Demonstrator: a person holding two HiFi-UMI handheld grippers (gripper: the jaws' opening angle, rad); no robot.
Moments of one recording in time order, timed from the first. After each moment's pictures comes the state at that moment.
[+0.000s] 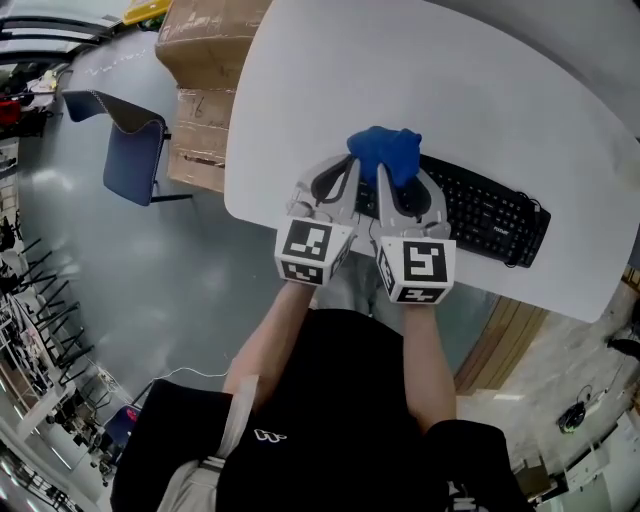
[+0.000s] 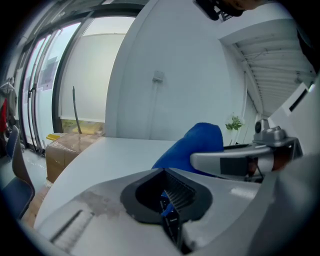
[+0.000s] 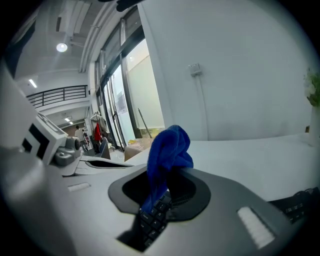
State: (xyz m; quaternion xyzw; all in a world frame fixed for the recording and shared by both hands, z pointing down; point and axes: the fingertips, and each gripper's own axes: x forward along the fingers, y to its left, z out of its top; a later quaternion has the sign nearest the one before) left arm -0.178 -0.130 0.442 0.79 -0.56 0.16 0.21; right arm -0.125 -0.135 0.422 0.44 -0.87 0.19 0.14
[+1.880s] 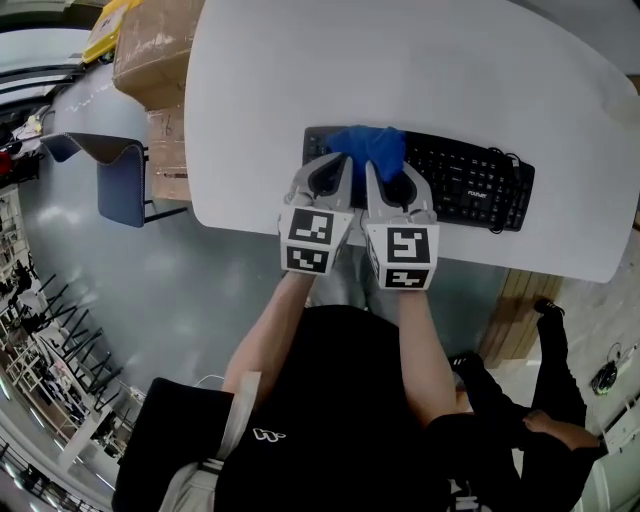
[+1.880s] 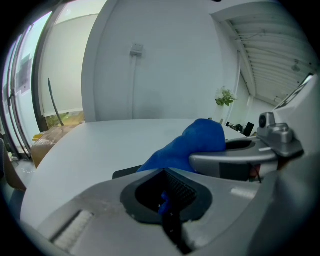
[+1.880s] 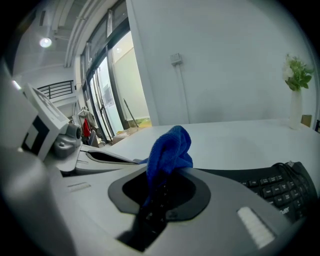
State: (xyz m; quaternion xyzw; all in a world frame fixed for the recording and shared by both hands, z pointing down) left arm -0.092 -0.113 0.512 0.80 -0.49 0.27 0.24; right arm -0.042 -0.117 0.487 0.48 -0.83 0.24 0.18
